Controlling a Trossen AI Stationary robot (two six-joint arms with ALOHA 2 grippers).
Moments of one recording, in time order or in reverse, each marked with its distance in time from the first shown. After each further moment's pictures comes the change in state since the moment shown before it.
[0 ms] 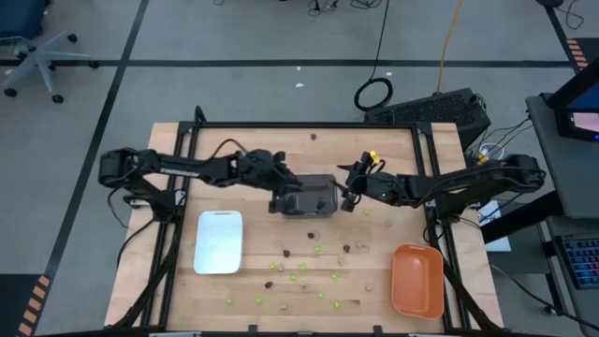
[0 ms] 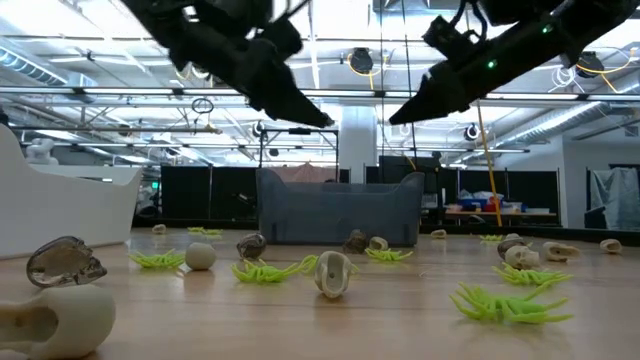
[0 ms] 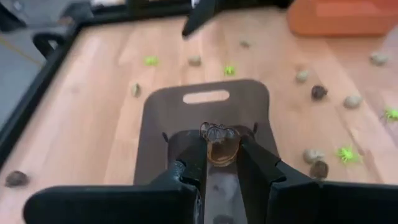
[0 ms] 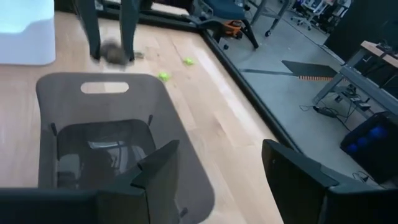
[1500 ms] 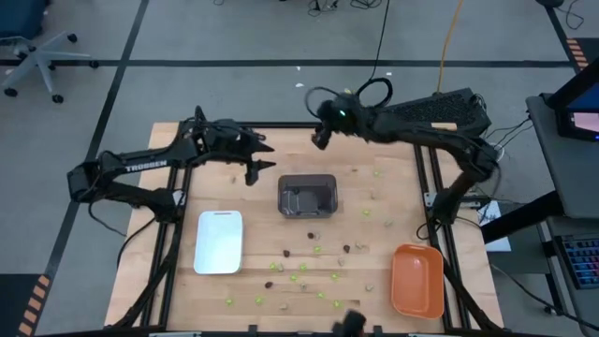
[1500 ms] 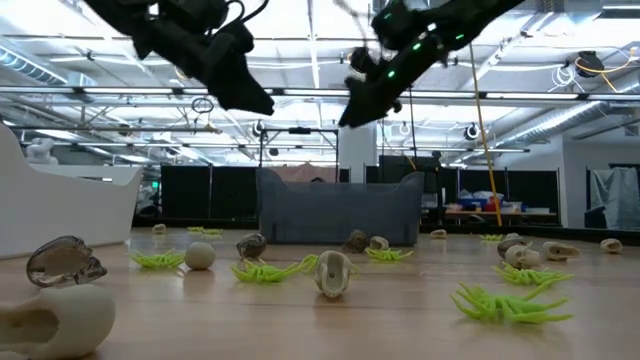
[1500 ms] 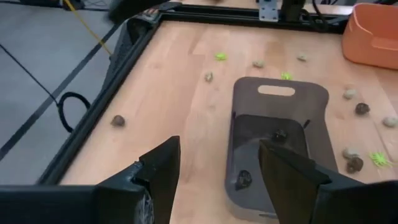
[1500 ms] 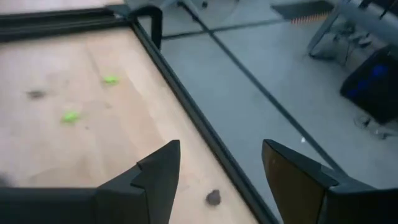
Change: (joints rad) left arm 0.281 -0.332 -0.122 -0.160 0.105 -0.046; right arm -0.531 0.461 0.730 -0.417 -0.374 -0.012
